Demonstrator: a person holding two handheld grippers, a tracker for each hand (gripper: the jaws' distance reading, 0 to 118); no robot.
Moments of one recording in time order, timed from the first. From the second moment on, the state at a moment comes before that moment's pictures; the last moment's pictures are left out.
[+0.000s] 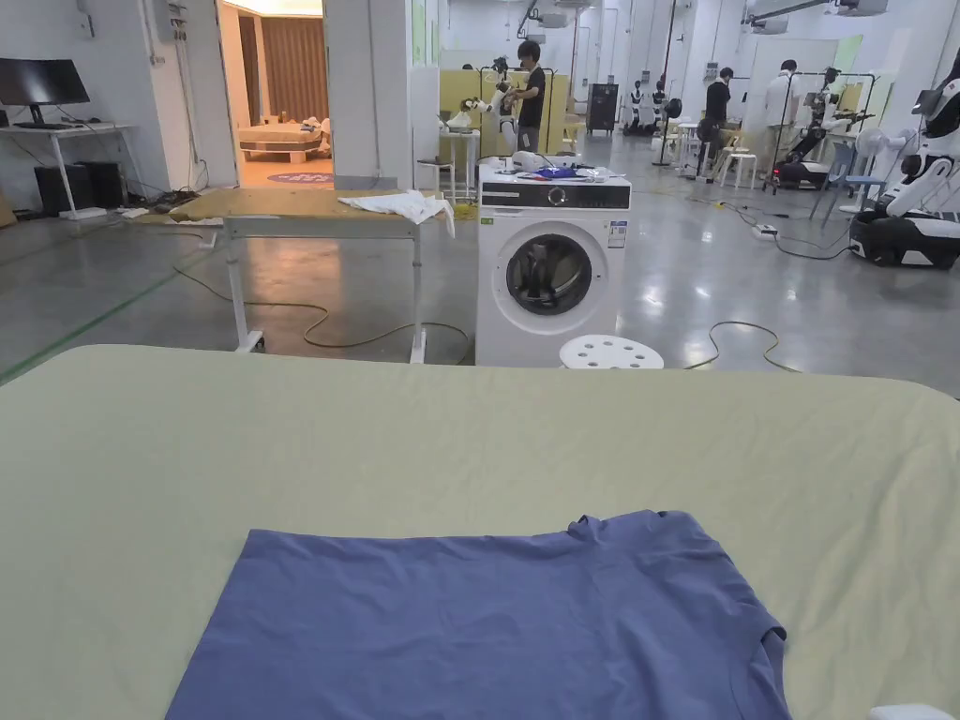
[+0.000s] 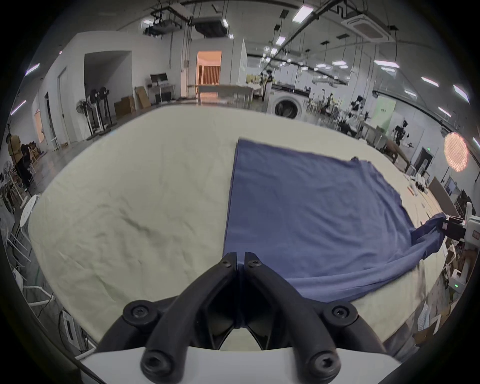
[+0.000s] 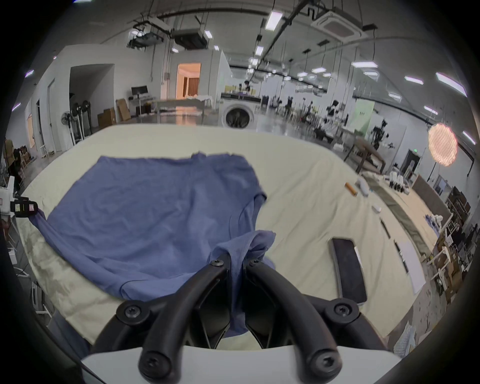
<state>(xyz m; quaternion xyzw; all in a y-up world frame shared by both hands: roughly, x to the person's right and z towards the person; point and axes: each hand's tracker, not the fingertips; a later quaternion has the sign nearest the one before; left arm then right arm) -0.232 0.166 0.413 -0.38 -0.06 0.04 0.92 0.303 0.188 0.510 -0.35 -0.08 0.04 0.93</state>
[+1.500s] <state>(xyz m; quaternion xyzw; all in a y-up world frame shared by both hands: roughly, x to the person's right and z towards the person) -0.194 0.202 0.207 -0.25 -0.03 0.05 0.97 0.231 0.212 0.370 -0.12 -0.04 0.03 0.99</state>
